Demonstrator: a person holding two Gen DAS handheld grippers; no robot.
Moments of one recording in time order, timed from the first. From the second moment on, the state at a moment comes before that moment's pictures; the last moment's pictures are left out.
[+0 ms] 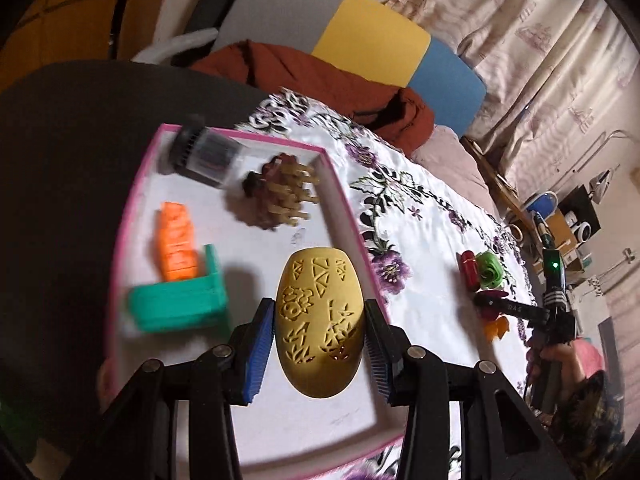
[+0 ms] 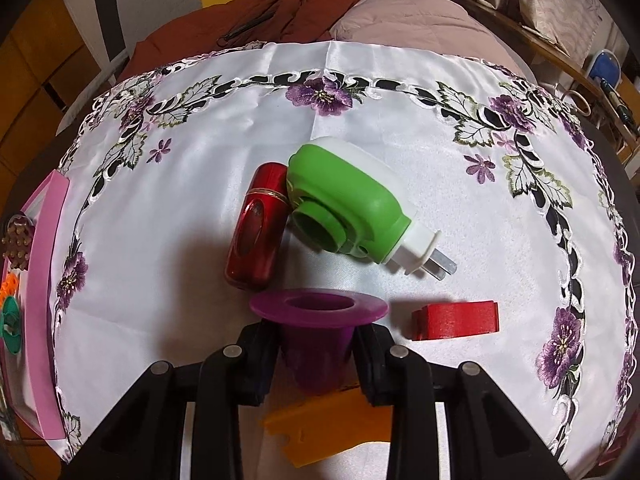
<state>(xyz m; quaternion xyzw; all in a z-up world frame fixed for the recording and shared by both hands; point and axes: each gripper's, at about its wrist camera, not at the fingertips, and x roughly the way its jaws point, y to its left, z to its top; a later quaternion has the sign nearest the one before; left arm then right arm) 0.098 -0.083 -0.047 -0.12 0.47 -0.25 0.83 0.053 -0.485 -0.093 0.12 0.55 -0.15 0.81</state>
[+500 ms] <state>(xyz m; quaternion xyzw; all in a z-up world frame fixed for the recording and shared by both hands) 0.145 -0.124 -0.071 -0.06 0.49 -0.22 0.84 0.053 -0.484 -0.093 0.12 0.55 -0.15 0.82</state>
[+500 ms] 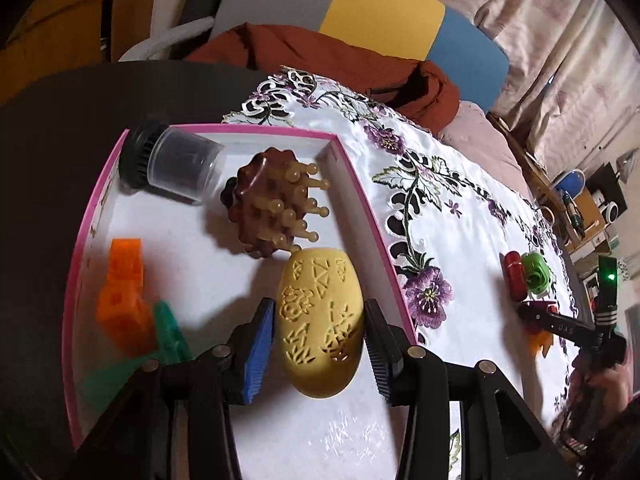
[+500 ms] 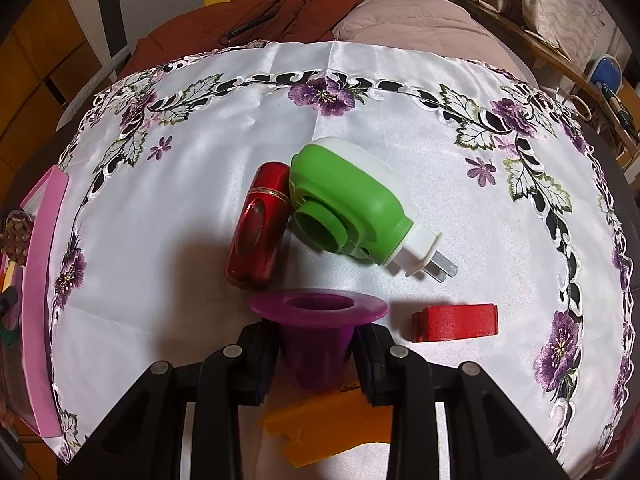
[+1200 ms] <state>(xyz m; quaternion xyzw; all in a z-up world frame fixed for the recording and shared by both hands) 0.080 -0.076 -0.047 -0.03 0.45 -0.17 0.88 0.049 -0.492 -0.090 0.16 0.54 -0.15 0.81</state>
